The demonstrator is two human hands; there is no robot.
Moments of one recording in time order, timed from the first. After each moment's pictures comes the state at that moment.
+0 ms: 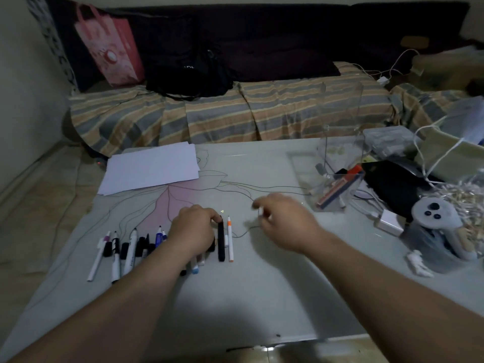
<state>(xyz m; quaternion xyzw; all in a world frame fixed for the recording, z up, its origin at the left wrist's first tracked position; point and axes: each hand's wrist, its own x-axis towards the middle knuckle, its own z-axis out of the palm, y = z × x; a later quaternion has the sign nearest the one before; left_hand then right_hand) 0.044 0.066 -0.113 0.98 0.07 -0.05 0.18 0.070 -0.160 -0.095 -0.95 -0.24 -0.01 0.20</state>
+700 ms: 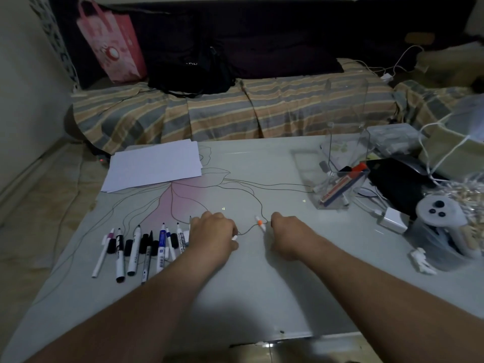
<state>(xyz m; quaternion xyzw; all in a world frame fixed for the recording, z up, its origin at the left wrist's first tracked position) 0.036 0.038 -0.132 1.00 -0.01 -0.04 0.02 0.063 -0.151 -0.124 -0.97 -0.11 0.18 0.08</state>
